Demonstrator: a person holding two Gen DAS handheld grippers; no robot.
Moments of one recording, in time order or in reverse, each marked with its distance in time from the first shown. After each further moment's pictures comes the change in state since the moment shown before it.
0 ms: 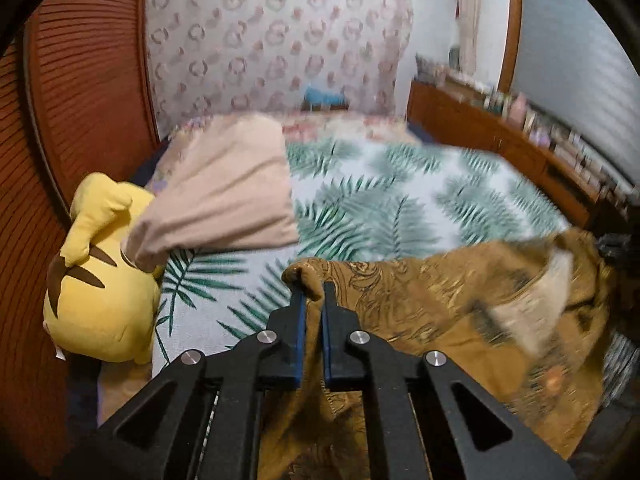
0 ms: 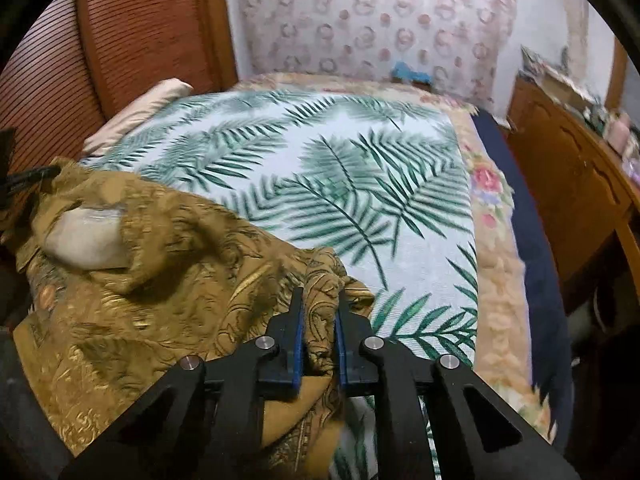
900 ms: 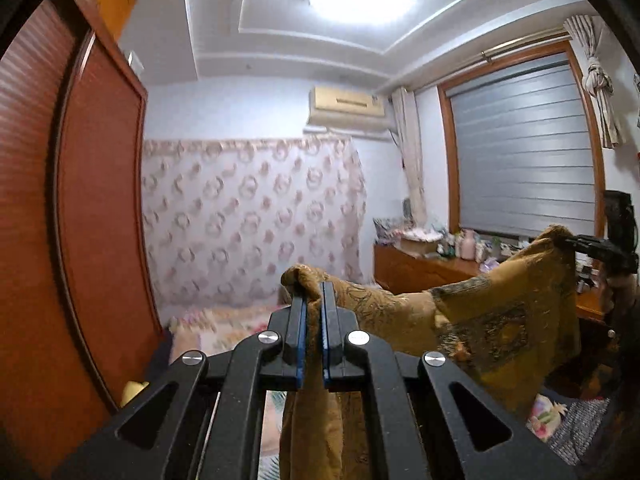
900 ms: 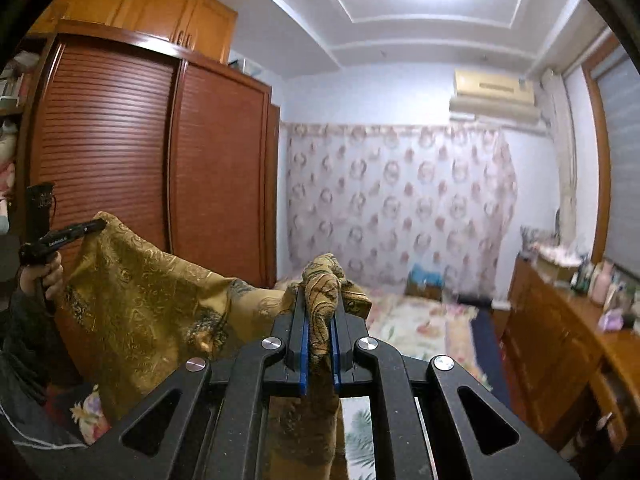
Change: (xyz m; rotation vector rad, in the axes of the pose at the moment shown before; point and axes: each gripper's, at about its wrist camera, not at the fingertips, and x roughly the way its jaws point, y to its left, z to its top) left arm -0.291 -0.044 0.165 0.148 -0.598 -0.056; right arm -0.347 0.065 0.108 -0.122 -0.644 -0.006
